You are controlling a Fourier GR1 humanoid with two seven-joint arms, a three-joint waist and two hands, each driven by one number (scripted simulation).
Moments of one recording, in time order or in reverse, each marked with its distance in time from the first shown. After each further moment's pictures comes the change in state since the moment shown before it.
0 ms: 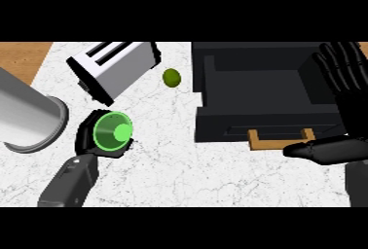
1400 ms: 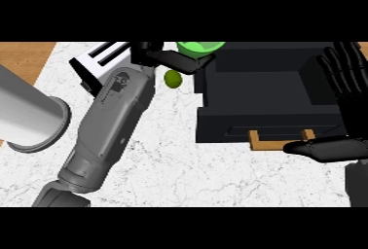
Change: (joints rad) left arm -0.491 -0.160 -0.262 -0.475 0.091 0.328 0.649; right arm 0.024 0.005 -0.016 0.023 0.039 -0.011 -0.046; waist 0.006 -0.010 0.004
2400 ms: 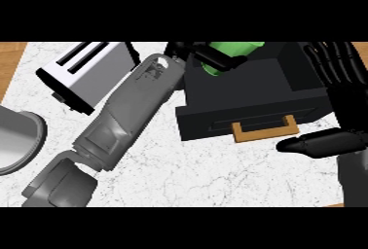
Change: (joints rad) left arm -0.301 -0.002 -0.312 0.471 0.149 0.136 0.229; right arm -0.078 0.000 0.028 0.032 -0.029 0.042 -0.017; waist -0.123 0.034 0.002
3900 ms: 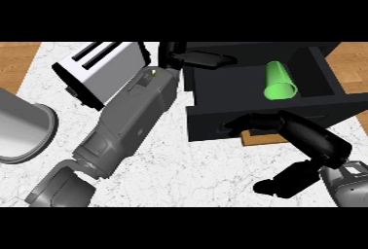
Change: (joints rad) left arm 0.109 0.000 0.007 -0.073 0.361 0.013 -0.309; right arm 0.047 -0.177 0.343 0.000 0.172 0.363 0.081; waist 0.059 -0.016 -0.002
